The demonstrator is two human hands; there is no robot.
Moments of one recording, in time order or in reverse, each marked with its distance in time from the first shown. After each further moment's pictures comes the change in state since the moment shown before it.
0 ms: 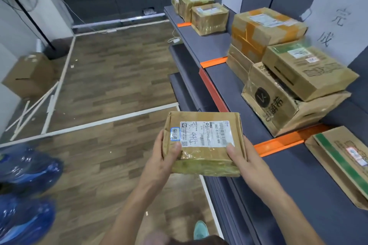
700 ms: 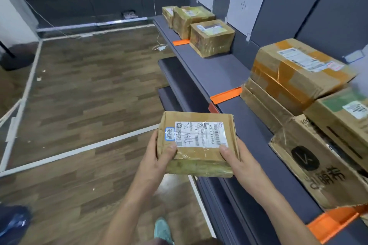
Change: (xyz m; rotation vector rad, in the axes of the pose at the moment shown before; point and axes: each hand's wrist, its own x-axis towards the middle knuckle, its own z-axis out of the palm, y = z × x) left_hand 0.255 0.047 -0.079 -0.096 -0.153 0.044; right_hand 0.233 -0.075 0.073 -0.062 0.111 0.083
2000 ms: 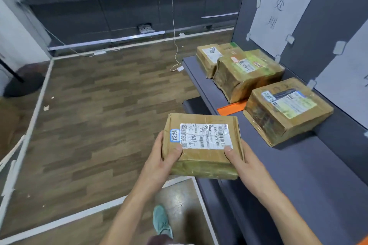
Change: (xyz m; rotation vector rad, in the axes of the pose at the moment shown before) left_hand 0.500 0.095 -0.175 0.077 0.050 -0.071; right_hand 0.506 -0.167 0.129 -0.058 -0.009 0.037
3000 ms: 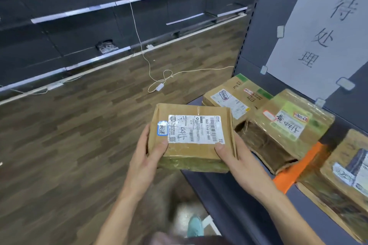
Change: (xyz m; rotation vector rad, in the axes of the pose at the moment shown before) left_hand 0.357 0.122 -0.117 0.017 -0.082 0.102; right_hand 0.296 -0.156 0.086 0.056 0.127 -0.062
